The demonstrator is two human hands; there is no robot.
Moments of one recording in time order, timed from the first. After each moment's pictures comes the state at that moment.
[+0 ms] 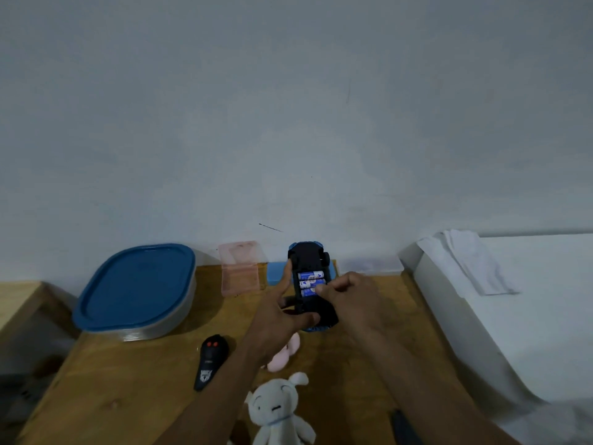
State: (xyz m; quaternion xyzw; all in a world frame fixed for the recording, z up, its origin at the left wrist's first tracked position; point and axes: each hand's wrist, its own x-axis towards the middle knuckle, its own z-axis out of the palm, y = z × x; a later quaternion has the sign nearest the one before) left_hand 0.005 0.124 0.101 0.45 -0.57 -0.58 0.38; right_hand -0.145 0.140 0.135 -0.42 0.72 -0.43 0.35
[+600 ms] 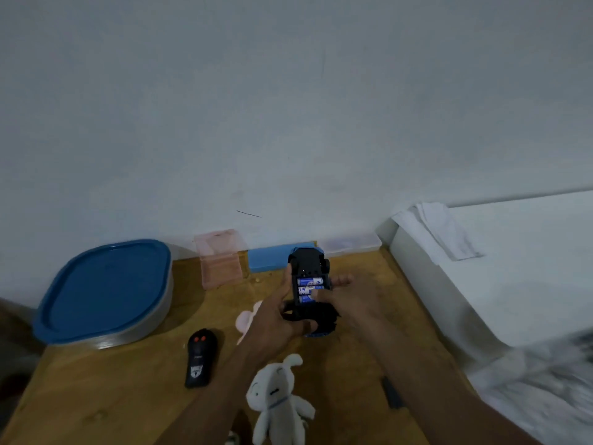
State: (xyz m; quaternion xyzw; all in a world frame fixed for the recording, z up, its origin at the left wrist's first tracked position) left_hand 0.004 0.132 0.076 0.40 -0.64 -0.59 0.29; right_hand -0.150 0.153 0.112 -0.32 0.76 -0.39 0.40
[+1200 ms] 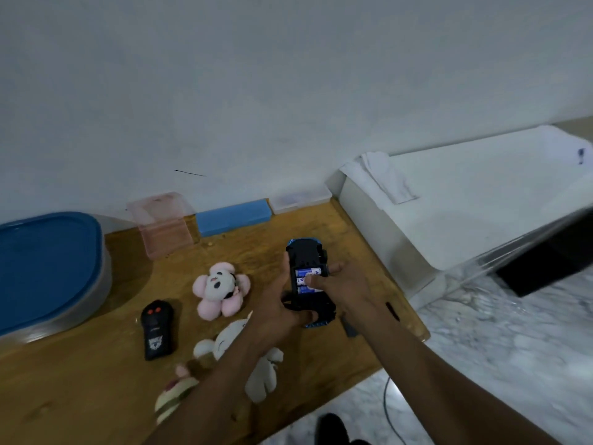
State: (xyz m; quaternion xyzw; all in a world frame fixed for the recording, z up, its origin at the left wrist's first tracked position) left_hand -0.032 0.176 0.035 0.34 -0.67 -0.62 0.20; right_hand -0.166 0.222 0.091 -0.26 0.82 -0.38 0.35
